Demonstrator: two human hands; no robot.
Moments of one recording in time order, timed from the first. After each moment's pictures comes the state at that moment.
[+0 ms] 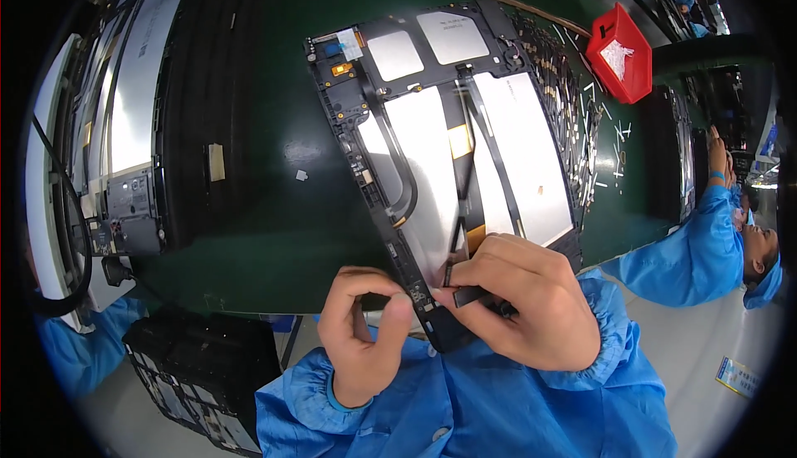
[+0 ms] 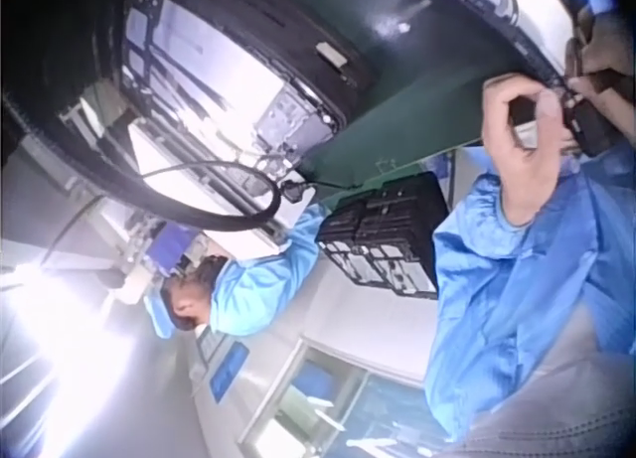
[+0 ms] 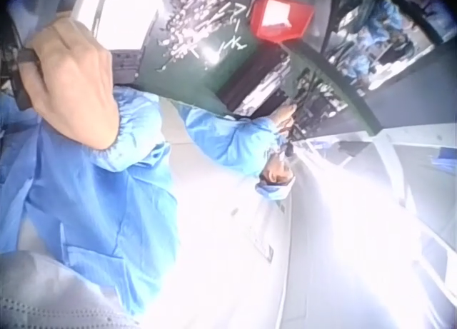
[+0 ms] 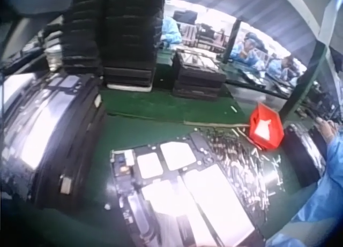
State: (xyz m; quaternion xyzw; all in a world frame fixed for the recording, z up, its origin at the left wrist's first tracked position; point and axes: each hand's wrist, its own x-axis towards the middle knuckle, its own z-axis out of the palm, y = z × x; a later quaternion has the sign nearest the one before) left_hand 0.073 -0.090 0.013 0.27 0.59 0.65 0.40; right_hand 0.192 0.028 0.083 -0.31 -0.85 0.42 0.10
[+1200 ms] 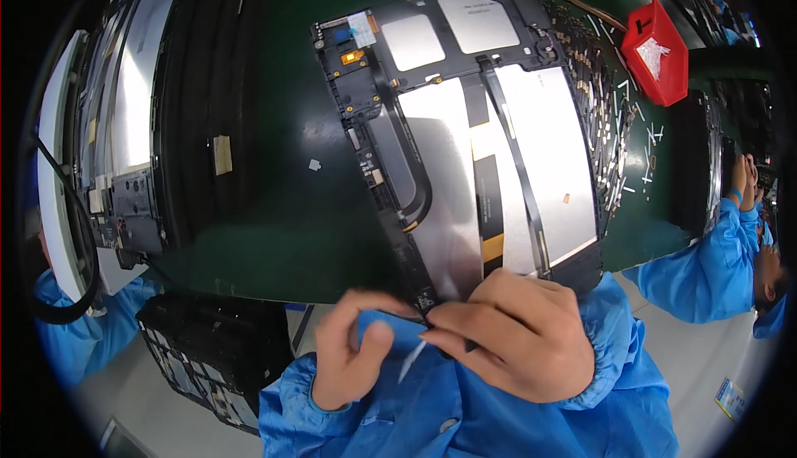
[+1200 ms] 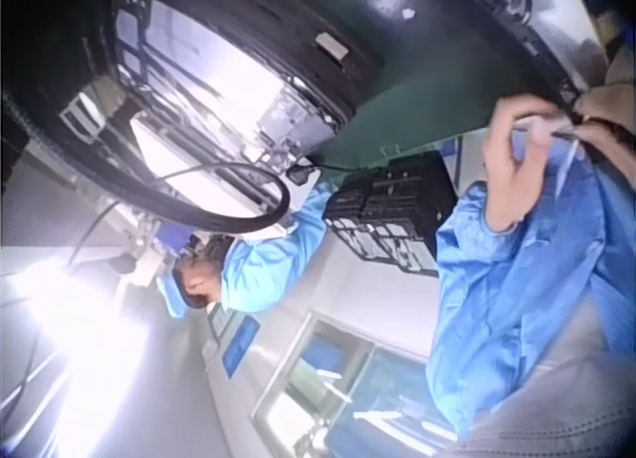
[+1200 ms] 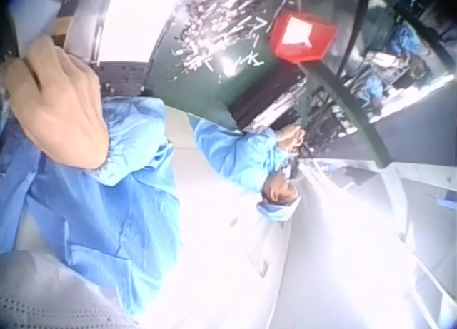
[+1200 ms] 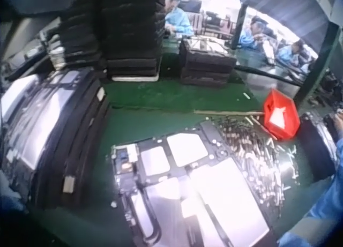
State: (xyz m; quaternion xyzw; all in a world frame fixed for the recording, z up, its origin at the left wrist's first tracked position) left_hand 0.052 -0.112 0.023 0.27 0.60 0.55 0.52; right_hand 0.195 0.021 0.081 -0.24 -0.86 0.43 0.10
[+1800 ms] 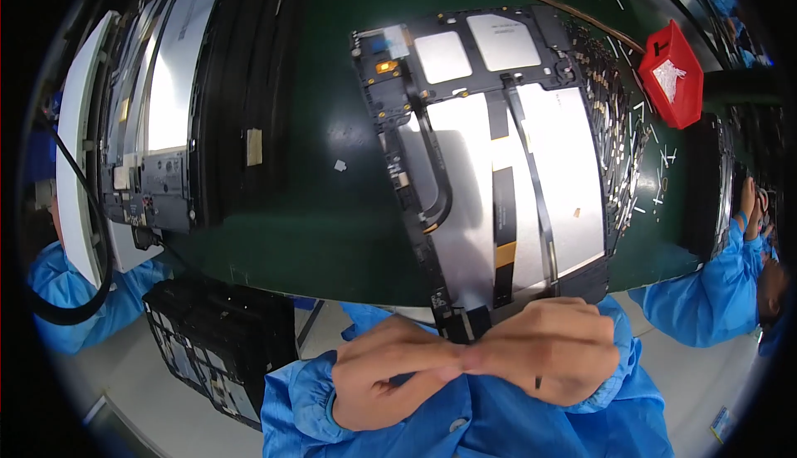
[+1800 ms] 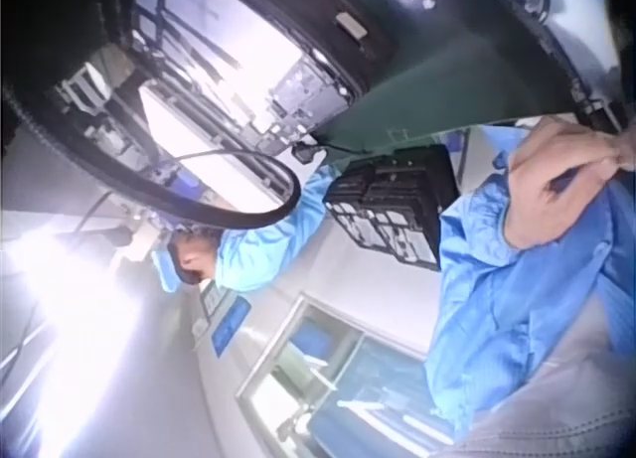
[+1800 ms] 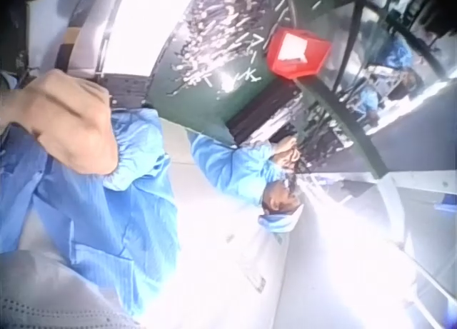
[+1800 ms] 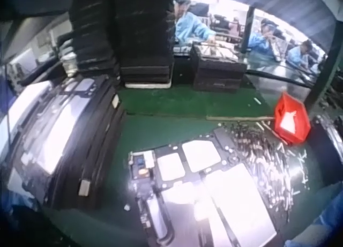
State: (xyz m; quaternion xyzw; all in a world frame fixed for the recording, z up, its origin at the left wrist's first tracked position) left_hand 0.069 -0.096 0.052 0.36 0.56 0.60 0.43; right_hand 0.210 0.029 0.077 -0.17 -0.79 0.55 0.22
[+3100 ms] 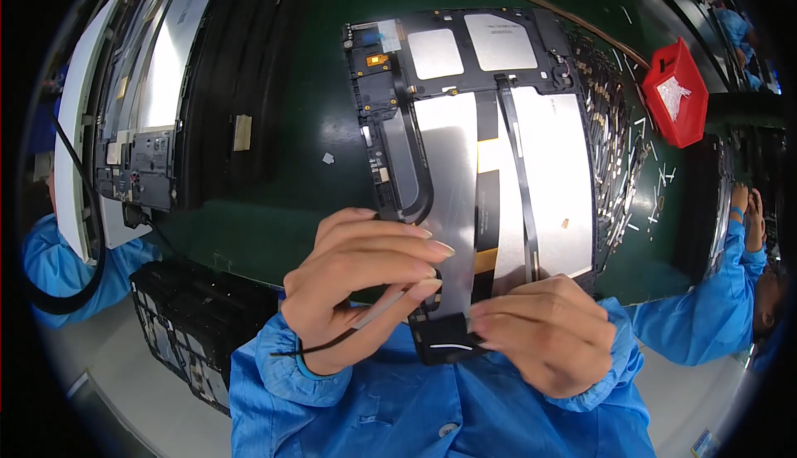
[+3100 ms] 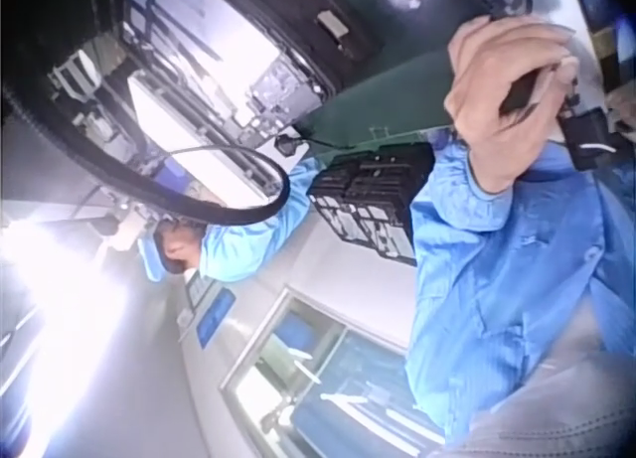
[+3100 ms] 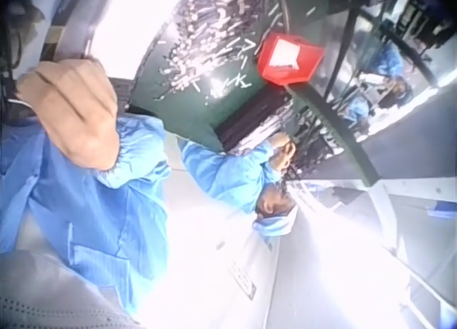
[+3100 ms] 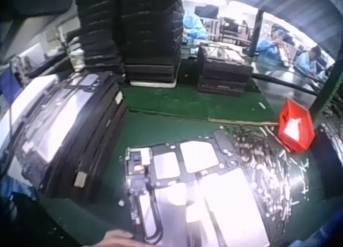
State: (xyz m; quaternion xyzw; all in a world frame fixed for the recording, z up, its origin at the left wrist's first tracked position) left_hand 0.046 -0.048 0.033 0.51 0.61 0.57 0.21; right_hand 0.219 0.042 0.072 -0.19 -0.86 0.41 0.24
